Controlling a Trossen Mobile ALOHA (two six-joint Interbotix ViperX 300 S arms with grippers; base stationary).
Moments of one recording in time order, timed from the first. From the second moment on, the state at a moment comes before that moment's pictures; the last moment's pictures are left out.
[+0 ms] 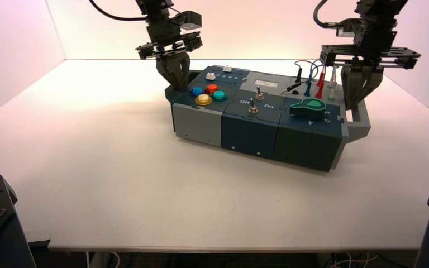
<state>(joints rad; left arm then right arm) -0.39 0.48 0.21 -0.38 0.97 0.42 0.10 0.18 0.64 0.01 0.77 0.16</state>
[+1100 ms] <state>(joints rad) -0.38 0.36 0.40 -0.38 0.93 0.39 0.13 0.36 0.38 0.03 0.84 0.06</state>
